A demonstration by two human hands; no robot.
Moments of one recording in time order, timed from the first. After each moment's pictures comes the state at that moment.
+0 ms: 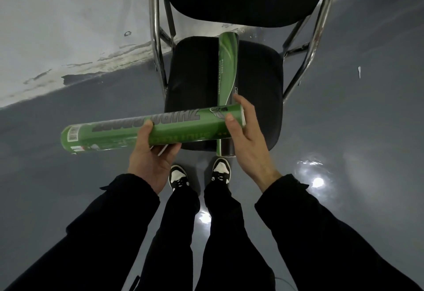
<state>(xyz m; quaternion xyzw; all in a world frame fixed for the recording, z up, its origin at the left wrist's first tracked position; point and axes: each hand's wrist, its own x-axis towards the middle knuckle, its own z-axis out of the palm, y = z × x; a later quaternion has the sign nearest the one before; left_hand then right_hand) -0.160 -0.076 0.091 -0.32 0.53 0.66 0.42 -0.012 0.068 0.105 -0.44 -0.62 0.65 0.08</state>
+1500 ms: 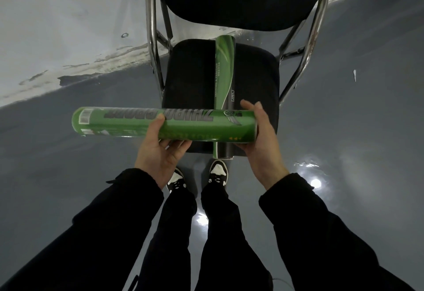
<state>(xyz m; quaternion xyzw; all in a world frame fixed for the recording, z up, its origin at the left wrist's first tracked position) -0.156 -0.052 0.089 -0.29 0.51 0.65 0.48 -0.008 0.088 0.110 -0.56 -0.34 0.74 0.14</state>
